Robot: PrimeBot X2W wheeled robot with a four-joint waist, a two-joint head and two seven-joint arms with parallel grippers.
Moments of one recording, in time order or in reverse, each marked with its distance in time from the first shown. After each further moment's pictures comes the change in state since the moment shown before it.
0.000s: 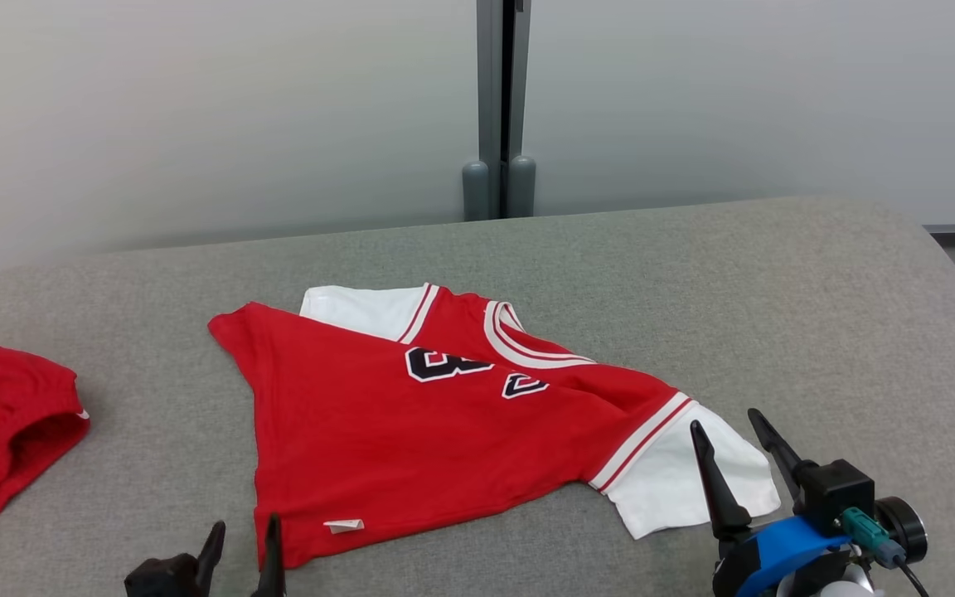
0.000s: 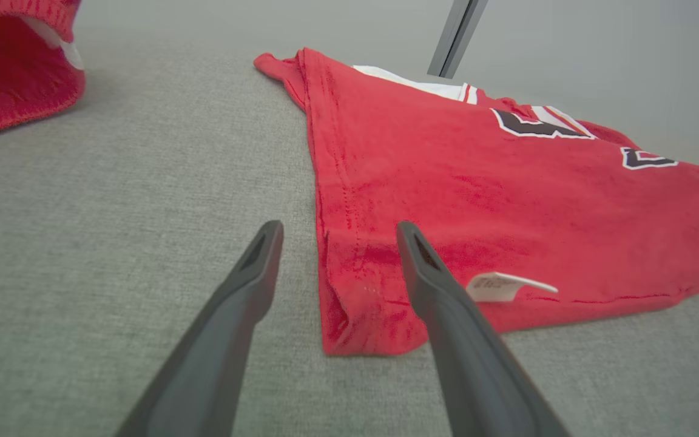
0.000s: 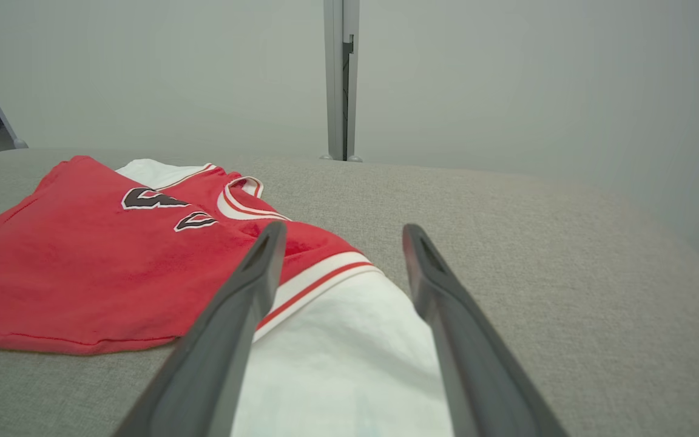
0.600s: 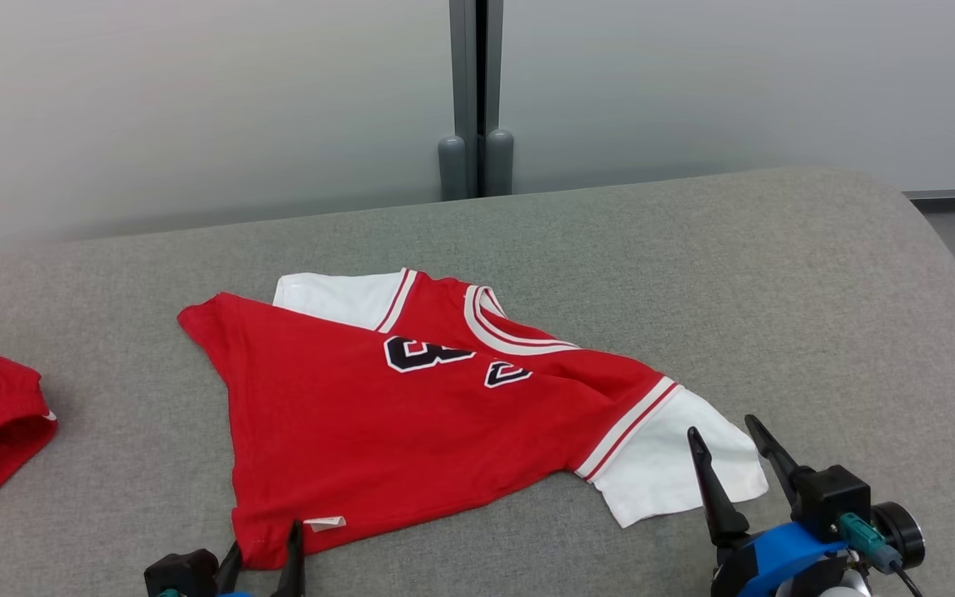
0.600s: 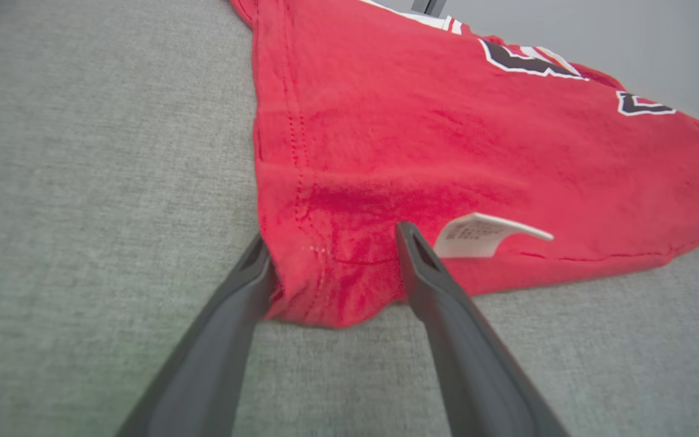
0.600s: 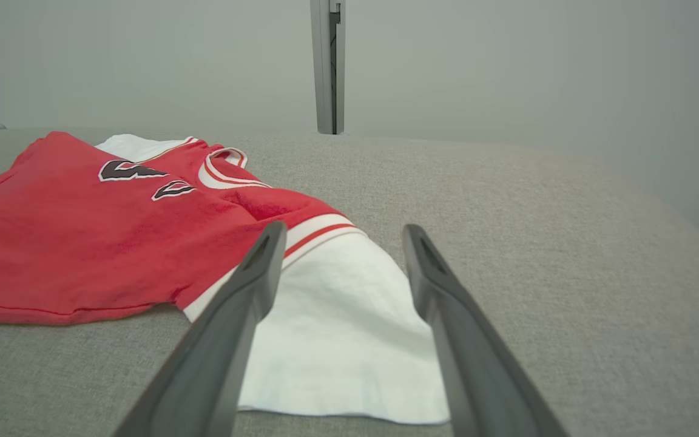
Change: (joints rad) left arm -0.051 0.017 -0.138 0.123 -0.163 -0.015 0.000; right arm 0.009 0.000 0.007 0.002 -0.003 0.000 0.000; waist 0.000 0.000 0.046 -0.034
